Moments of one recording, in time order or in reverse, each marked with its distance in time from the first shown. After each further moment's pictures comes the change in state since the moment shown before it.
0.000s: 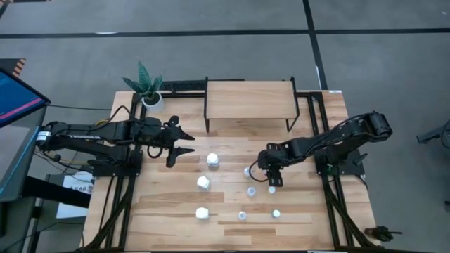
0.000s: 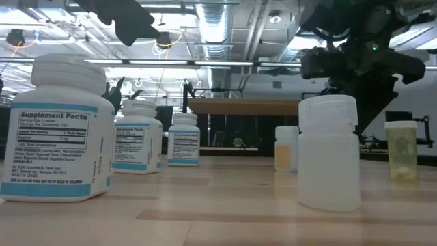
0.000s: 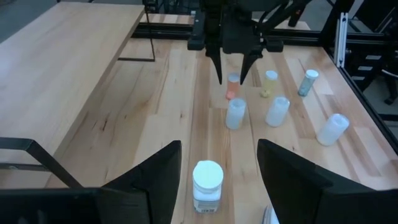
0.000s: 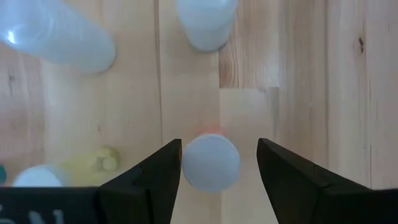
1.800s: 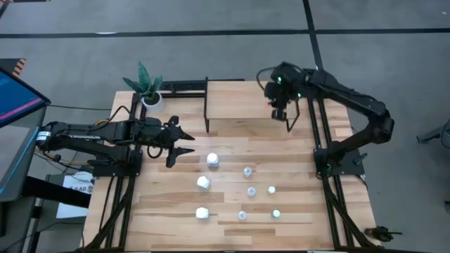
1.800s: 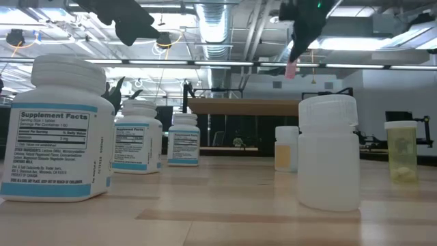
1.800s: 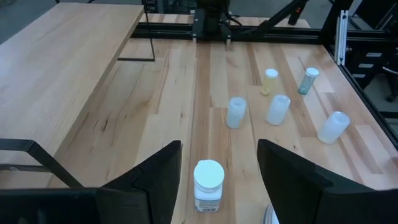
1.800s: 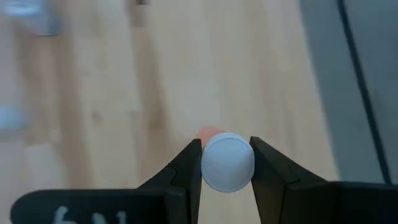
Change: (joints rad) left arm 0.000 0.000 0.000 -0.001 0.000 0.011; right arm -0.683 -0.031 0.727 -0.551 0.063 -0.599
